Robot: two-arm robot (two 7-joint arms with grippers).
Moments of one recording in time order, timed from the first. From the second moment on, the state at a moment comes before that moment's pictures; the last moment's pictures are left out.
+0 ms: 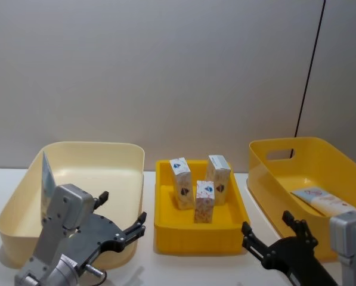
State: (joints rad) left arm -0.30 0.35 0.45 -1.56 -0.27 0.02 -0.13; right arm -0.01 0.34 -0.22 -1.76 0.29 0.04 0.07
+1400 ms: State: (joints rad) left arm -0.24 0.38 0.45 -1.63 -0.20 0.01 -0.01; right arm -0.20 0.35 -0.28 -1.89 0.31 -0.01 0.11
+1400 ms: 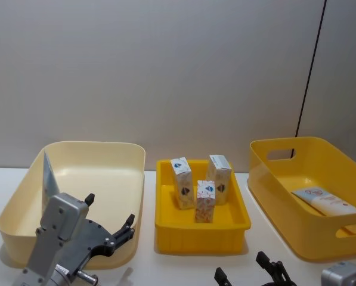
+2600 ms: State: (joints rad) left arm -0.24 0.38 0.45 -1.63 -0.20 0.01 -0.01; right arm -0.17 0.32 -0.25 -1.88 0.31 0.01 0.12
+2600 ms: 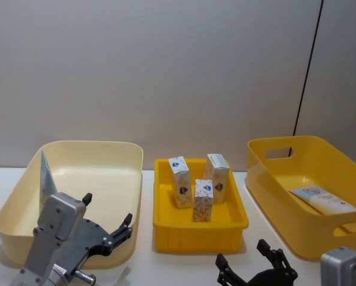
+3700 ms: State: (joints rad) left arm -0.24 0.38 0.45 -1.63 -0.20 0.01 -0.01; right arm -0.15 0.30 -0.26 -1.88 0.31 0.01 0.13
